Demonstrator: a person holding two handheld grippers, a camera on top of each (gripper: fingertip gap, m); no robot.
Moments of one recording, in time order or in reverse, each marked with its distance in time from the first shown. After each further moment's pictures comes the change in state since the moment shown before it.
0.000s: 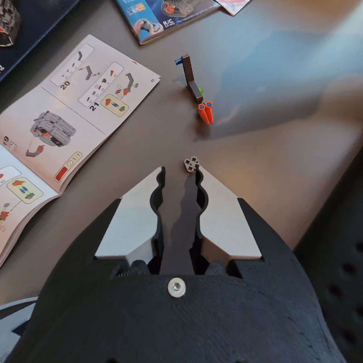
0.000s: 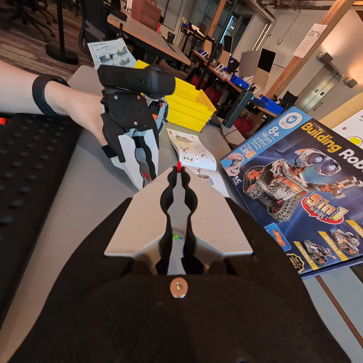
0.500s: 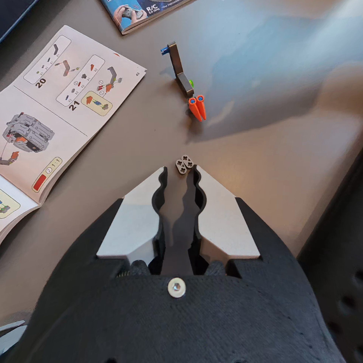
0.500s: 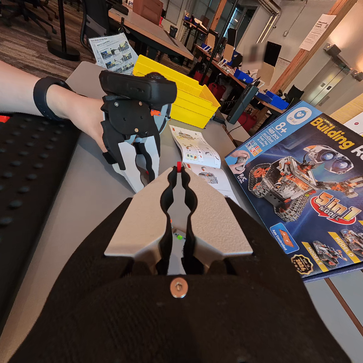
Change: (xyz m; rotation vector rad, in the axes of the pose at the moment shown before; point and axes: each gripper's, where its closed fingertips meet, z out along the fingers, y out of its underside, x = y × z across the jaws) left arm 0.009 0.005 0.014 -0.014 0.035 0.031; right arm -0.005 0.005 0.007 -0.018 -0.013 0.012
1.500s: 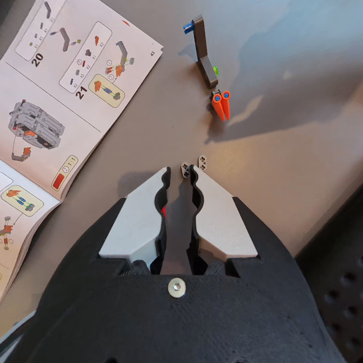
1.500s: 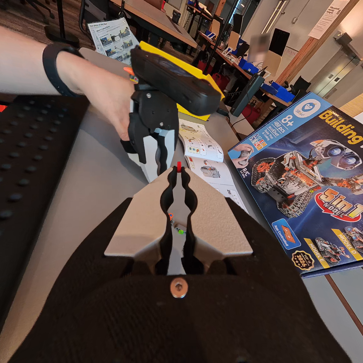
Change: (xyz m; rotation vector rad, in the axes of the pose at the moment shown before) left arm -0.019 0.001 0.003 -0.251 -0.007 -0.035; right arm -0.003 0.008 0.003 -0.046 -0.013 -0.009
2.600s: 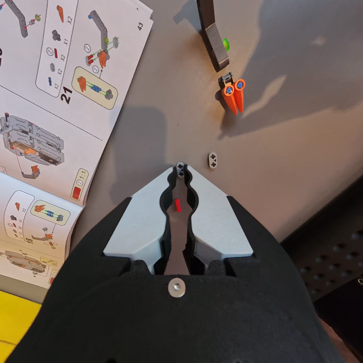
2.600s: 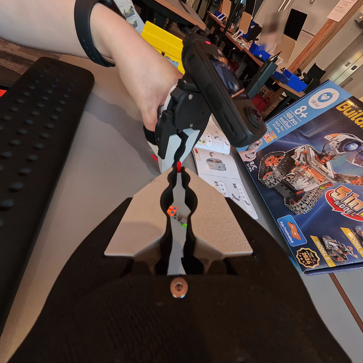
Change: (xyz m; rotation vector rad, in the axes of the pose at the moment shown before) left arm -0.005 0.003 0.000 -0.325 0.038 0.103; right arm -0.007 0.011 0.005 -0.061 -0.032 -0.012
